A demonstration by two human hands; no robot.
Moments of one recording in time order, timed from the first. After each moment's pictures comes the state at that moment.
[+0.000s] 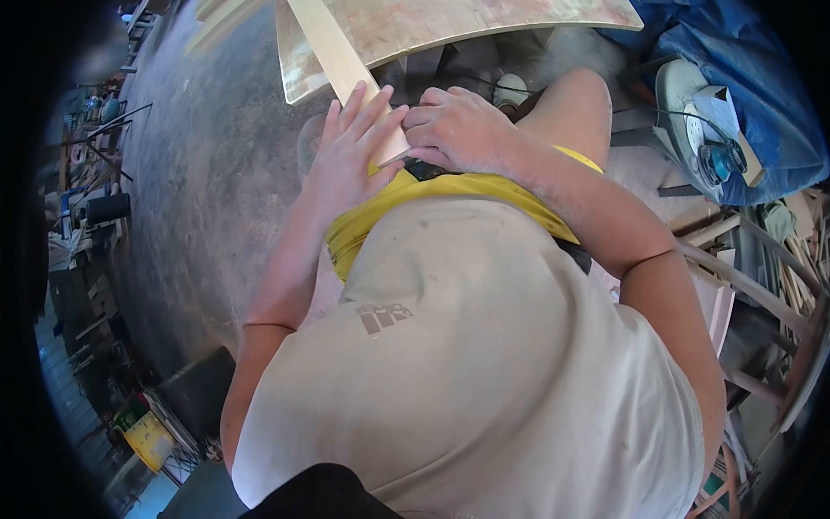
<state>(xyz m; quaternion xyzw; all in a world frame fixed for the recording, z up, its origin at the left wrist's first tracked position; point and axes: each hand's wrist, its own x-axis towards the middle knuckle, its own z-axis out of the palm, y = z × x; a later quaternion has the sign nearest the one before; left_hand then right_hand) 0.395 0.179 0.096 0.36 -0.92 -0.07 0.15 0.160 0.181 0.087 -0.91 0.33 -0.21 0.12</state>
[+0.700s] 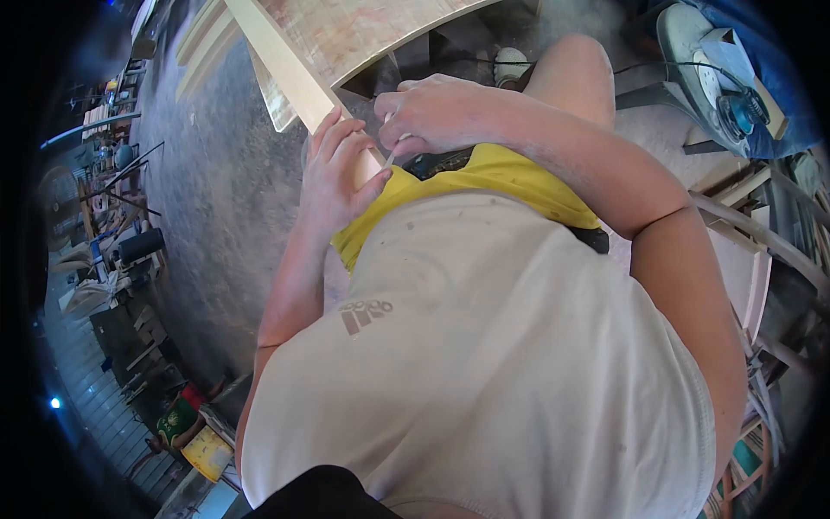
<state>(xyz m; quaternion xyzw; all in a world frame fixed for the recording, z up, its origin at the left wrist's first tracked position) 0.382 0.167 0.097 0.35 -0.92 -0.11 0.14 0.137 0.155 0.083 -0.89 0.30 -0.22 0.25</state>
